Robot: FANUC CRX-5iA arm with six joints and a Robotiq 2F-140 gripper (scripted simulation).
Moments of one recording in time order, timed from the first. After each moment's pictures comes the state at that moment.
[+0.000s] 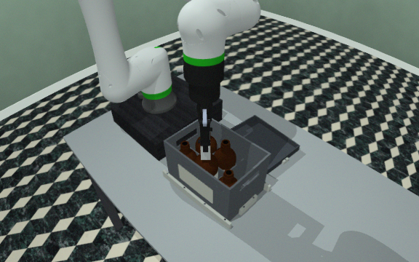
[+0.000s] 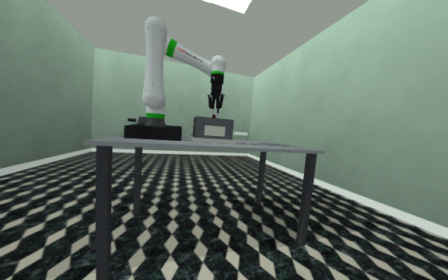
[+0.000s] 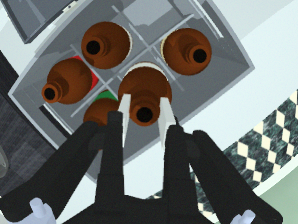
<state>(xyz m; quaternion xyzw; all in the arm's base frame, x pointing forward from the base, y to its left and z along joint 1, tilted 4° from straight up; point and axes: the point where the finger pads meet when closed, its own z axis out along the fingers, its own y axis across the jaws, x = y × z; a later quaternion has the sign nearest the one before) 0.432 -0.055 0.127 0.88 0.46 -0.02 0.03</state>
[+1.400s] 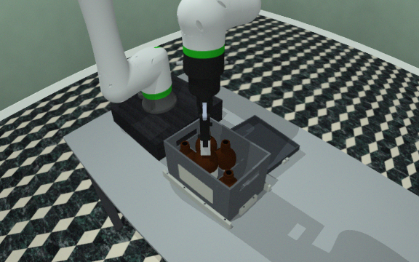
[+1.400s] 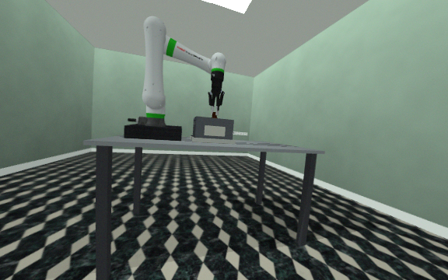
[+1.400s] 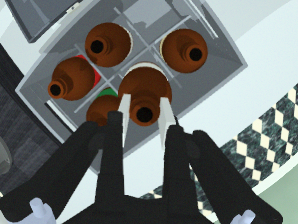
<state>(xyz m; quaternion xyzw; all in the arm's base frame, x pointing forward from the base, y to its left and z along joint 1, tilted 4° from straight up) 0.433 -0.054 0.146 0.88 0.46 -0.02 0.03</state>
